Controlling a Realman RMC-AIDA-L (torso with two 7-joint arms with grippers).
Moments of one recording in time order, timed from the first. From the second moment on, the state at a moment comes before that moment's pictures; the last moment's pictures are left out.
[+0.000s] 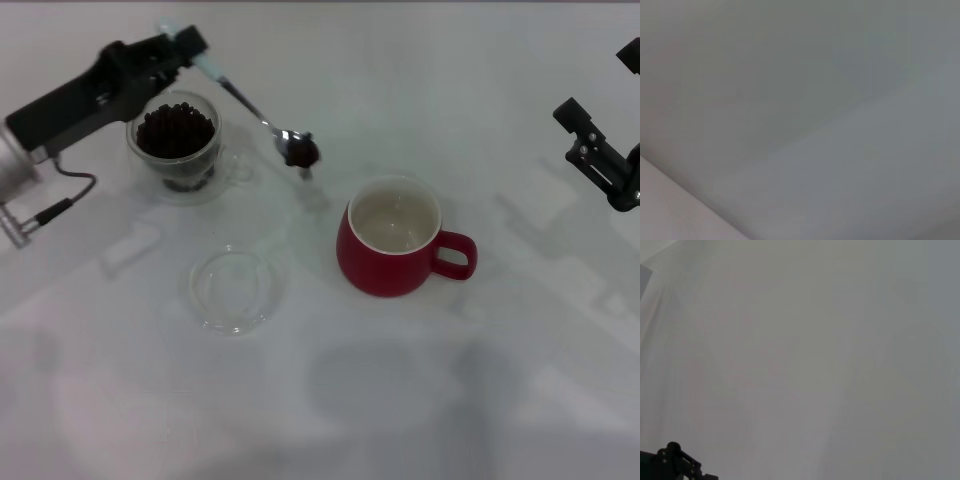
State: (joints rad) left arm -0.70 -2.01 2.84 -0.14 -0.64 1.53 -1.83; right arm 0.28 2.00 -2.33 0.04 0.37 -1.88 0.21
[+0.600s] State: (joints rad) left arm -0.77 -2.05 2.84 -0.14 -0.57 1.44 -1.82; right arm 0.25 2.00 -2.33 0.04 0.37 -1.90 0.21
